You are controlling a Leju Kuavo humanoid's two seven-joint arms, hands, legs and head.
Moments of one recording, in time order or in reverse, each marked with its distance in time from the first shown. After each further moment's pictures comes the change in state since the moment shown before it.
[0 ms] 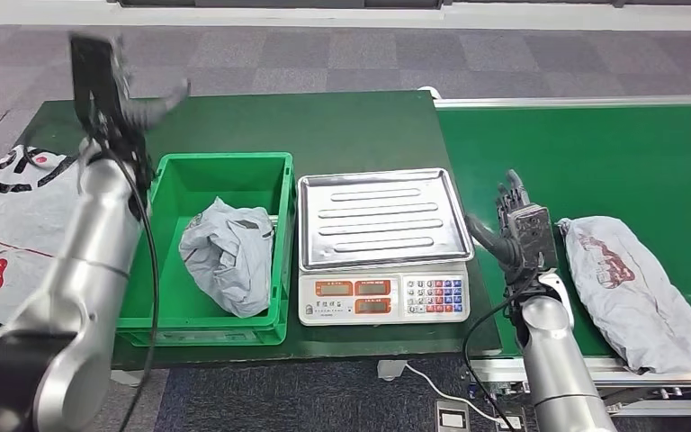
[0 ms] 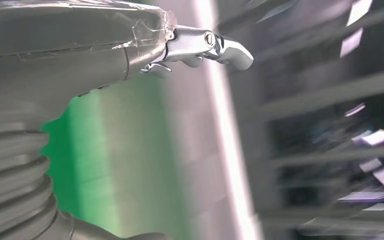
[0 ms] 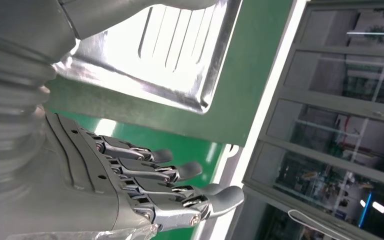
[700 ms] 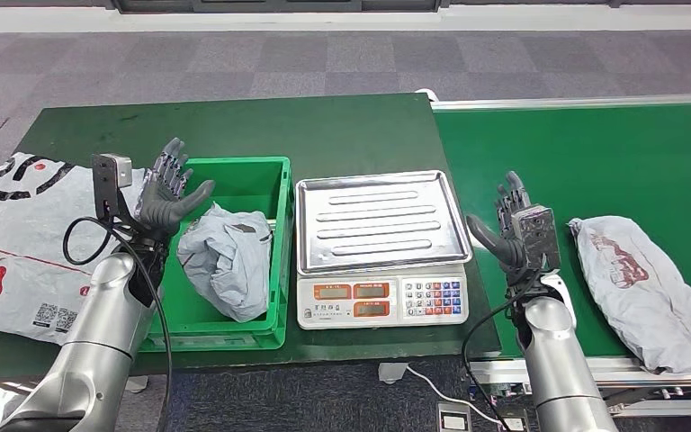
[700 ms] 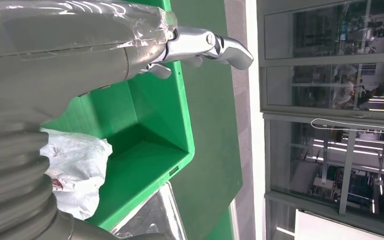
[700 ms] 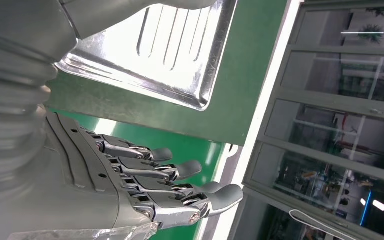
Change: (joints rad) left arm 0.390 0.050 0.074 -0.115 0.342 -0.414 -0.110; right arm 0.004 -0.005 -0.017 -0.006 -0.022 0.025 0.010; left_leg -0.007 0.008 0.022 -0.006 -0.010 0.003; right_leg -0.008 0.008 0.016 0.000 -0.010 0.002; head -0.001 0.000
